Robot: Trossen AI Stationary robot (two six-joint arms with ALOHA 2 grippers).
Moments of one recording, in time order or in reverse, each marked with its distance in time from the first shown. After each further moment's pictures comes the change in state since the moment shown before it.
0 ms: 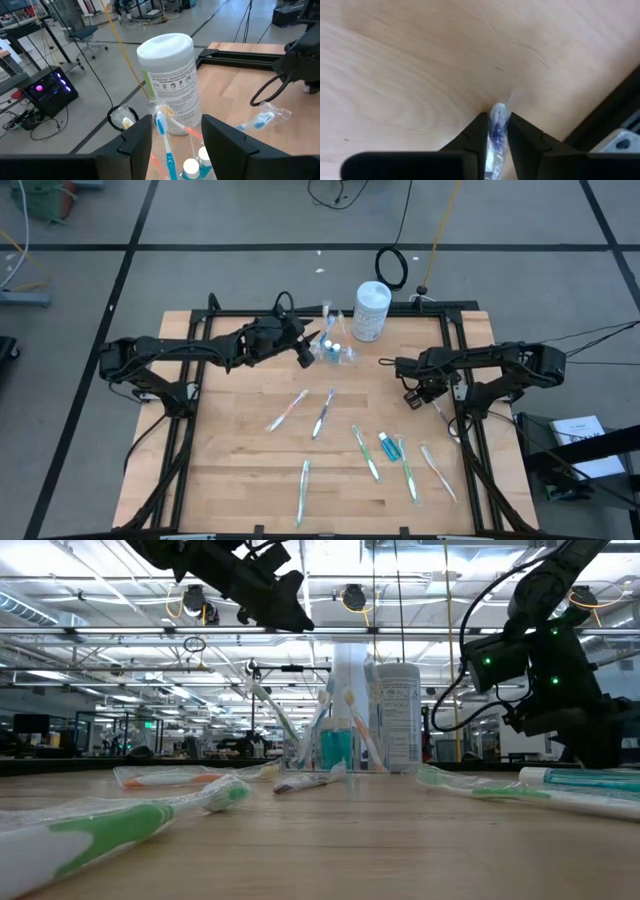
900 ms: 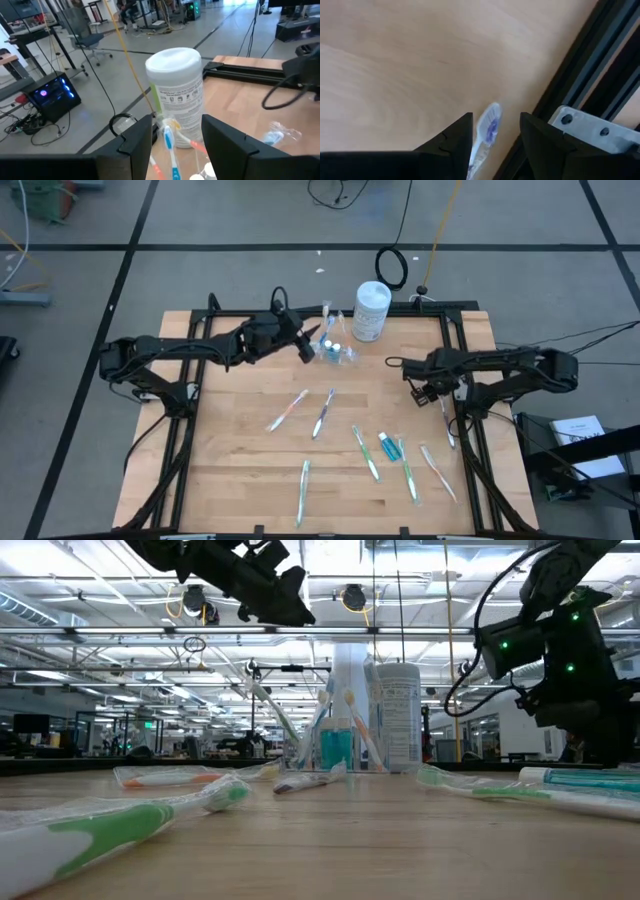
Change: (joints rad) left arm 0.018 0.000 0.000 0.065 0.000 0.000; right arm 0.029 -0.120 0.000 -0.198 0.136 0.109
